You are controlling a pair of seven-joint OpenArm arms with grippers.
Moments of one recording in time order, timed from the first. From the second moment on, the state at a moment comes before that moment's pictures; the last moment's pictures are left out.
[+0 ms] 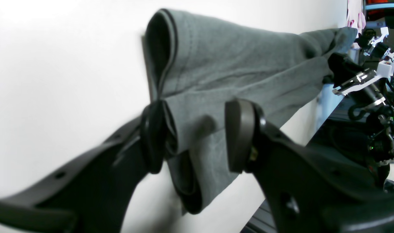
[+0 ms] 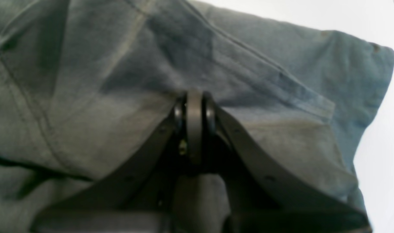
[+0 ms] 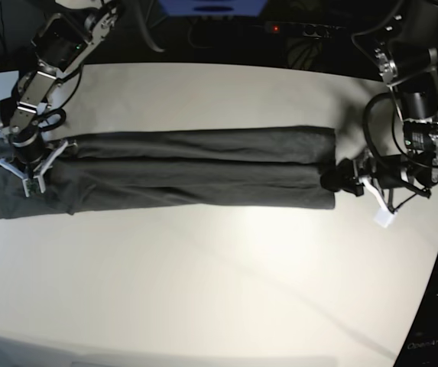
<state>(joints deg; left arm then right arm) -17.7 -18.9 -21.7 46.1 -51.8 -40.2 76.8 3.9 1.9 47.2 72.2 -45.6 41.1 0.8</state>
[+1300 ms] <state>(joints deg) -18.1 -20.2 -21.3 45.7 -67.1 -39.1 80.4 4.4 2.2 47.1 69.1 -44.6 39.7 2.5</state>
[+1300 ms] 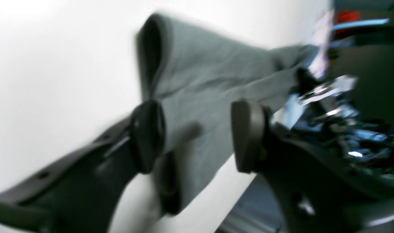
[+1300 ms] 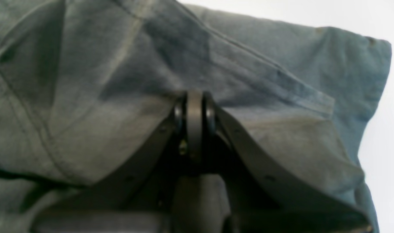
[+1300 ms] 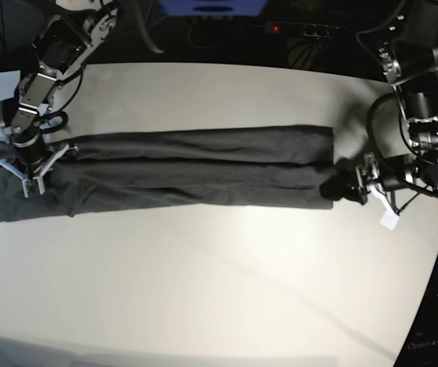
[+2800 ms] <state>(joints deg) -13.7 -22.4 -11.2 44.7 -73.0 -39.9 78.2 4.4 1.7 47.2 69.1 -47.8 39.5 3.6</state>
